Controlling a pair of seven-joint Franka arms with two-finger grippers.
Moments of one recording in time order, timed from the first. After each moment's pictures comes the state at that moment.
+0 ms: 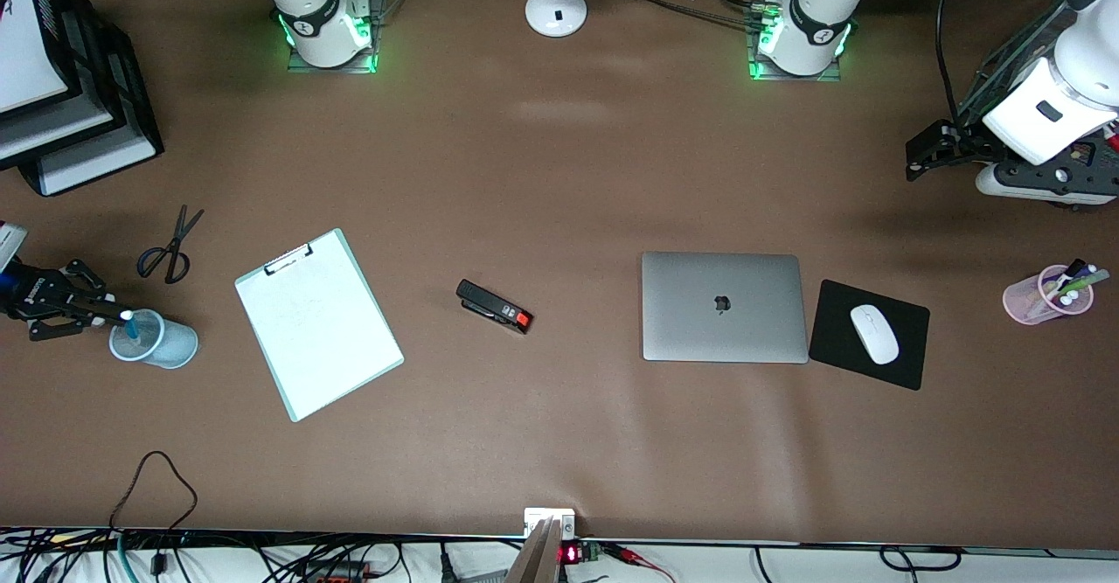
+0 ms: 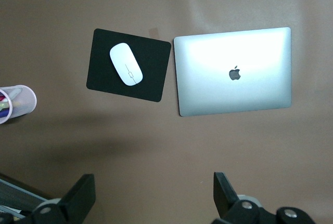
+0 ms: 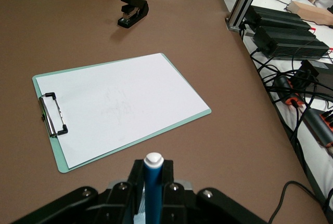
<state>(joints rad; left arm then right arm) -0.02 -0.06 -0.04 -1.76 0.01 1.67 0.02 -0.49 0.78 -0.07 -1.31 0.86 1.66 -2.48</state>
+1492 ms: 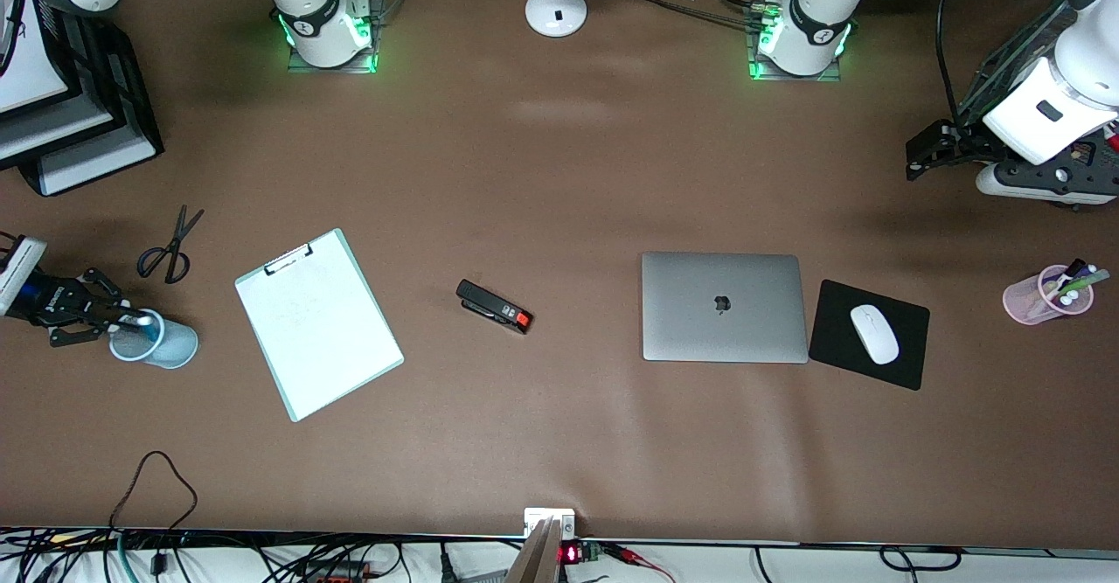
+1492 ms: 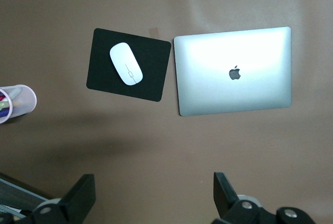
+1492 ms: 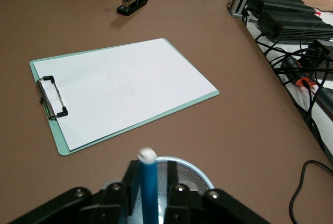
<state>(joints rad) -0.02 -0.06 -0.04 -1.76 0.01 1.67 0.02 -0.51 0.88 -0.07 -1.26 0.87 1.66 -2.48</state>
